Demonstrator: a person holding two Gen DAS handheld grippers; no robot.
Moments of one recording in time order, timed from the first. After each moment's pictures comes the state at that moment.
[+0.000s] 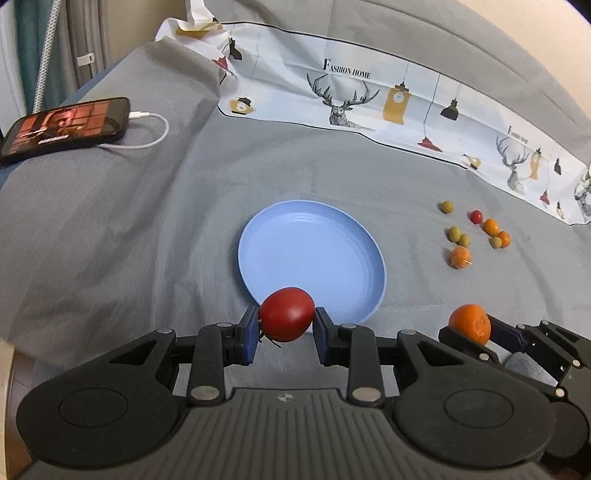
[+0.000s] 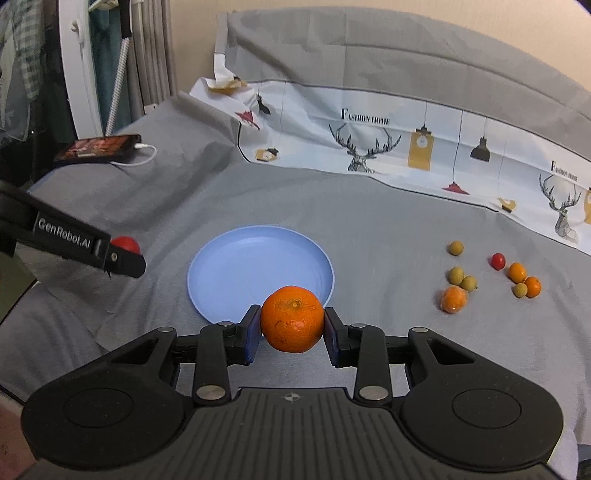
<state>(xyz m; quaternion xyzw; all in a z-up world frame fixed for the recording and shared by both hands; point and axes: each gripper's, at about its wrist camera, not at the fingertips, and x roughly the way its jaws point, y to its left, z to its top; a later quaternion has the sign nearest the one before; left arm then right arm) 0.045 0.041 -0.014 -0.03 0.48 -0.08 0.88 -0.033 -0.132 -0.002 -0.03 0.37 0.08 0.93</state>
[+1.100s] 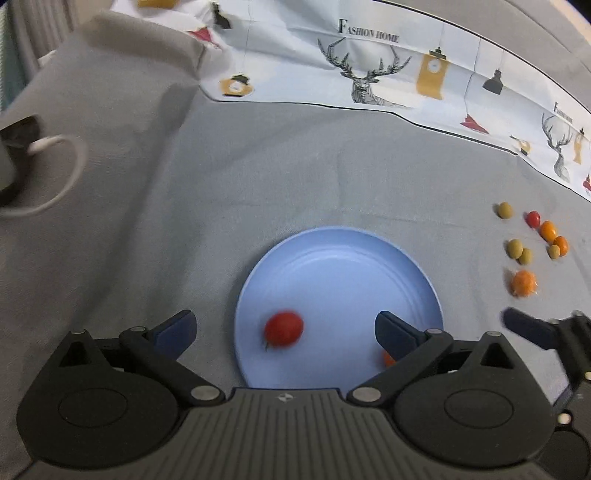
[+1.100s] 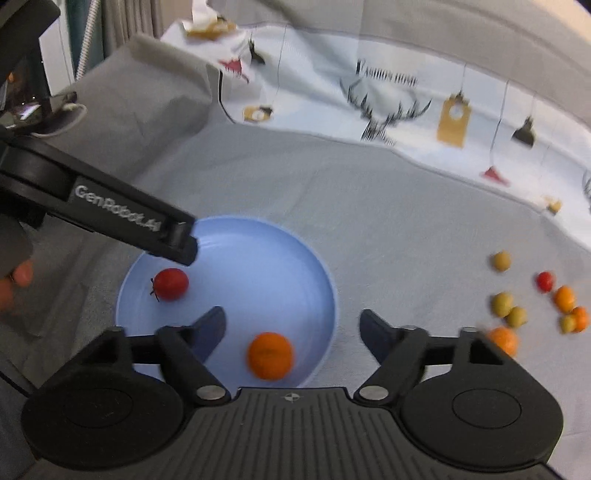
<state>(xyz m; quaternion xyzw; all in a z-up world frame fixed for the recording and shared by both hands) 0.161 0.027 -0.074 0.01 0.52 -0.05 0.85 0.090 -0.116 -0.065 -0.06 0.41 0.09 0.90</state>
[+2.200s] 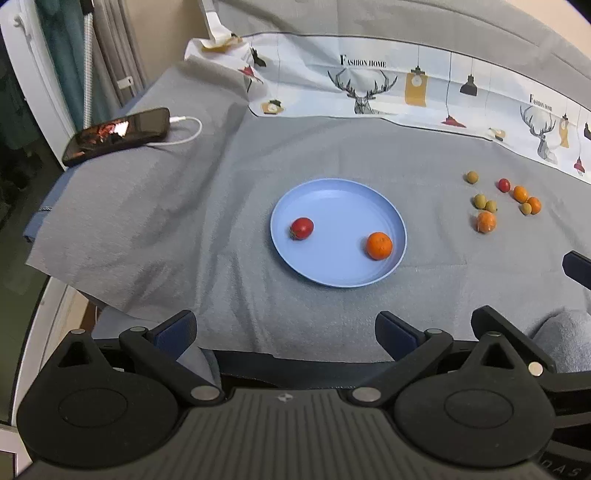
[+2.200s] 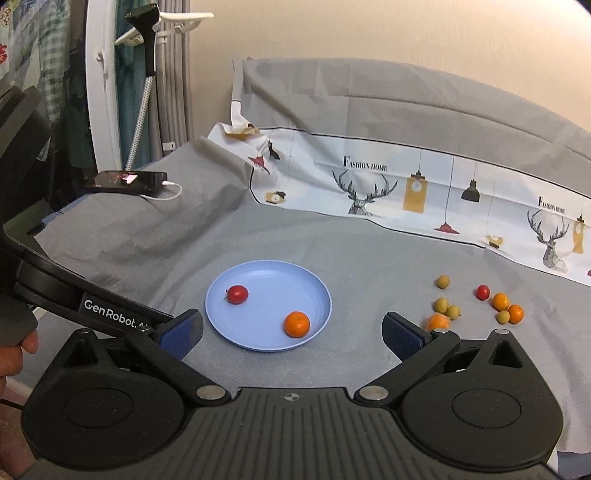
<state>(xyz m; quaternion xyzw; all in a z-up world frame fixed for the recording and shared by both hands) -0.037 0.007 0.004 0.05 0.46 0.01 0.89 -0.100 -0.143 0.034 -0.03 0.29 0.10 0.95</state>
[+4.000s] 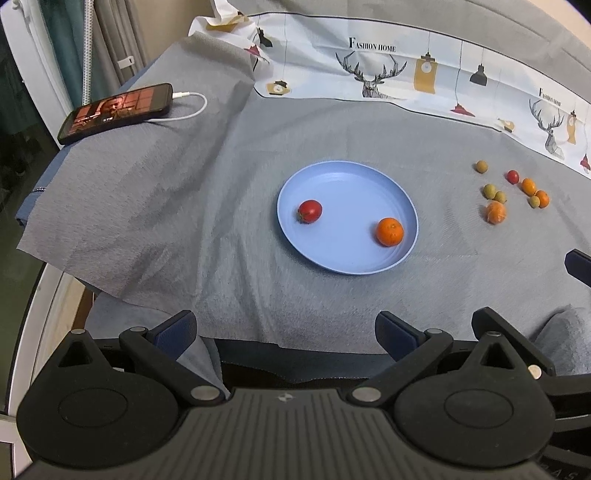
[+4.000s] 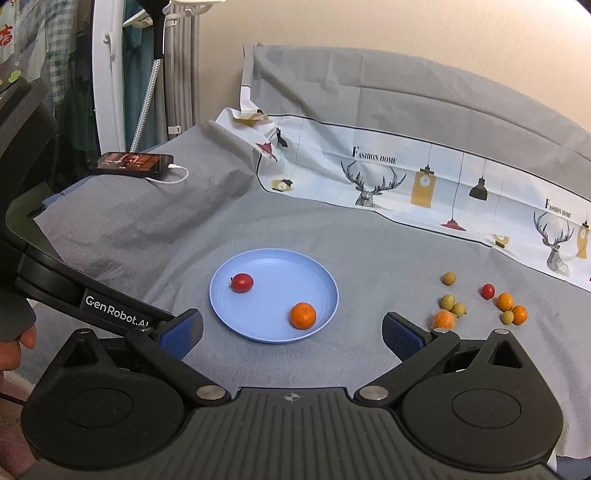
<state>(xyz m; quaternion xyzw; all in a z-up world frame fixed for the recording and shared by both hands) -0.024 0.021 -0.015 0.04 0.49 0.01 0.87 -0.090 -0.129 0.026 -0.05 0.32 0.10 0.94</state>
